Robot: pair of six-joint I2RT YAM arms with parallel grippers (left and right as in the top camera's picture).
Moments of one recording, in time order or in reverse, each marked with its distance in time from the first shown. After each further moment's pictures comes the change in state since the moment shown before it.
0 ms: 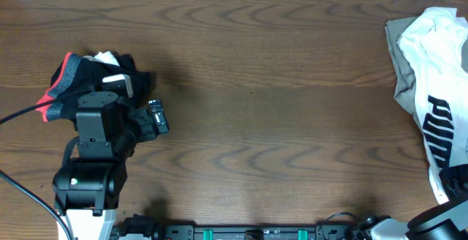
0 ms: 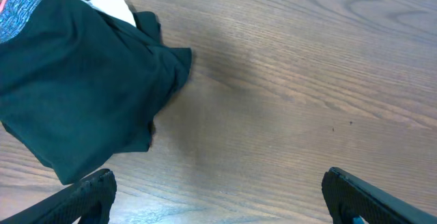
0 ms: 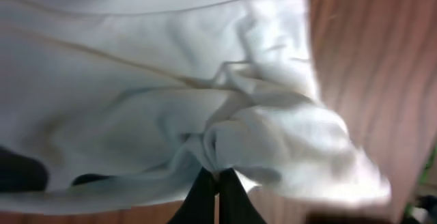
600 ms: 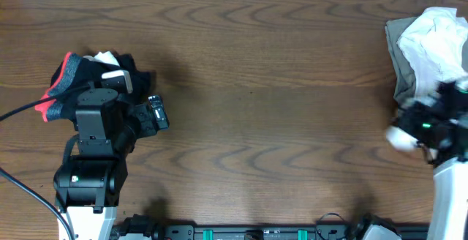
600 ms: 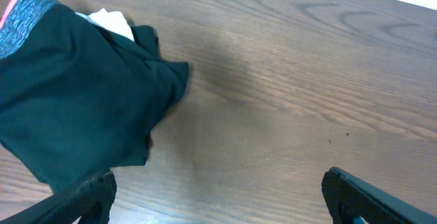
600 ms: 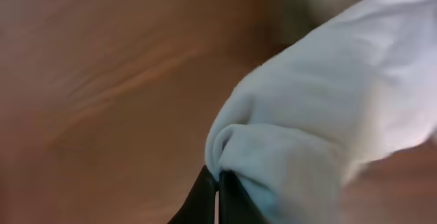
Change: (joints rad) left arm 0.000 0.012 0.000 0.051 0.000 0.000; right arm 0.637 -0.426 0.129 -0.114 -0.460 -0.215
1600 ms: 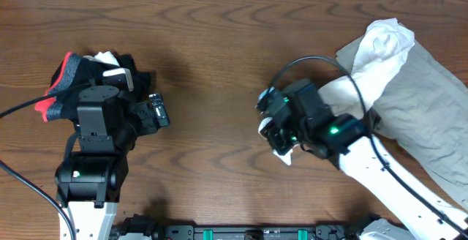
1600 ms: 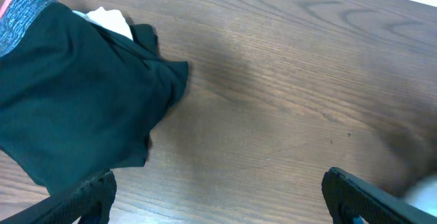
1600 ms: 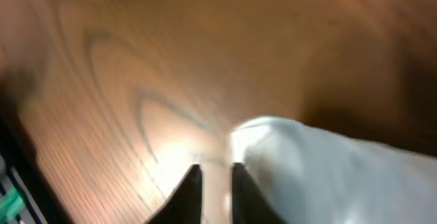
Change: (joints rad) left arm 0.000 0.022 0.000 0.009 0.000 0.000; right arm 1.007 0.241 0.000 0.181 0.034 -0.187
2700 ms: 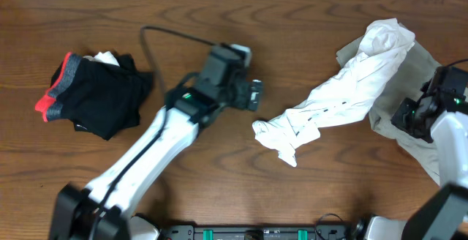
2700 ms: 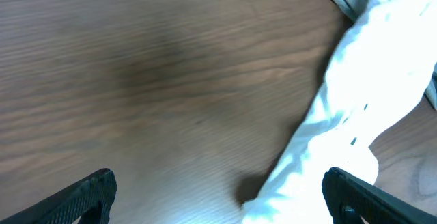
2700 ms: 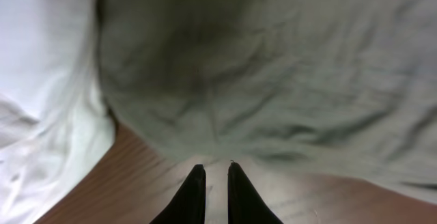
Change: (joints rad) left arm -0.519 0.622 0.190 0.322 0.071 0.005; right arm -1.012 0.173 0.051 -0.142 0.320 0.241
